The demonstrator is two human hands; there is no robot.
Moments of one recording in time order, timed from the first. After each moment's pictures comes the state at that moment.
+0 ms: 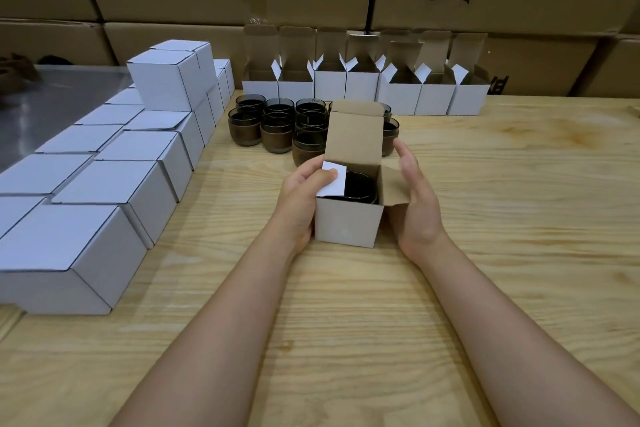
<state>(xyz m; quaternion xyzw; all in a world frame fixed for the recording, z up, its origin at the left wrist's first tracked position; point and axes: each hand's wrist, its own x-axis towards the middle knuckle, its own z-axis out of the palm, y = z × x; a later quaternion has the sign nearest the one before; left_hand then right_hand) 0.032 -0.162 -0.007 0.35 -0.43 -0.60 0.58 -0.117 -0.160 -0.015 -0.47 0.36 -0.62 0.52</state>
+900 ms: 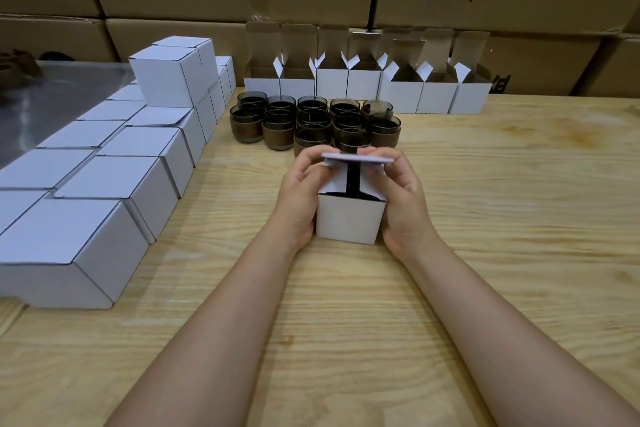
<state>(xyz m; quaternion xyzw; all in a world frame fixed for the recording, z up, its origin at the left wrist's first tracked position) 0.031 -0.164 -0.010 0.33 -0.44 -0.57 0.61 -0.099 -0.156 -0.010 -0.49 0.31 -0.64 0.51</state>
